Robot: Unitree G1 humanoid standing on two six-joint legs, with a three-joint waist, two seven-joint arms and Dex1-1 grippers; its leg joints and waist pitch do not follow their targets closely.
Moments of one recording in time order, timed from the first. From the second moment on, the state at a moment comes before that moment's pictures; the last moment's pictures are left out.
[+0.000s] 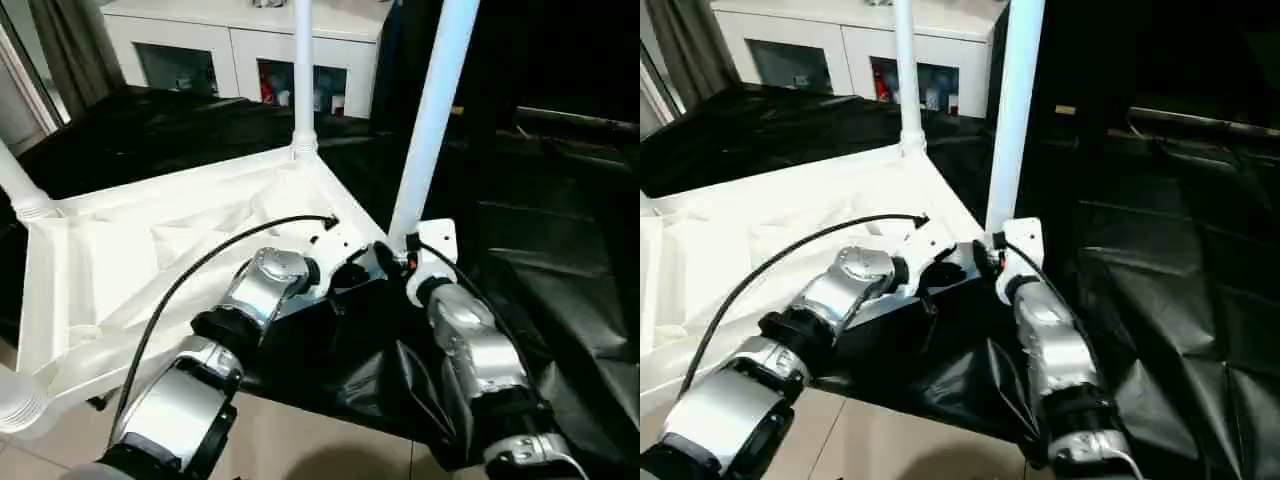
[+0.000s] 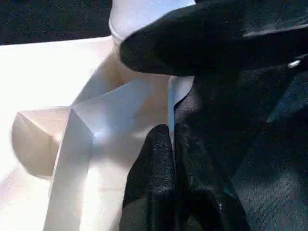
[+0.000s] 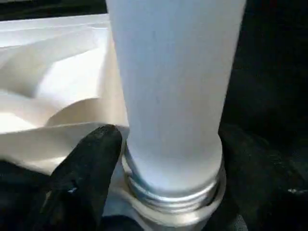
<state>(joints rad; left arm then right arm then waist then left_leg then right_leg) -0.82 0.08 -0.29 0.92 0.11 0.12 -0.80 -0.40 -0.09 0.01 0.43 0.12 0.17 0.33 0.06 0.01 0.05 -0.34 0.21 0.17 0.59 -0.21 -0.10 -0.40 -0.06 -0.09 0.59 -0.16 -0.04</state>
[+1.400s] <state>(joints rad) -0.66 0.32 -0.34 0.64 0.04 0.14 -1.25 -0.34 -0.42 0.20 0.21 0.17 0.30 0.93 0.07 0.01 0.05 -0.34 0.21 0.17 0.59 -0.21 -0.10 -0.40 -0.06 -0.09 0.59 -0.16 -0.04</state>
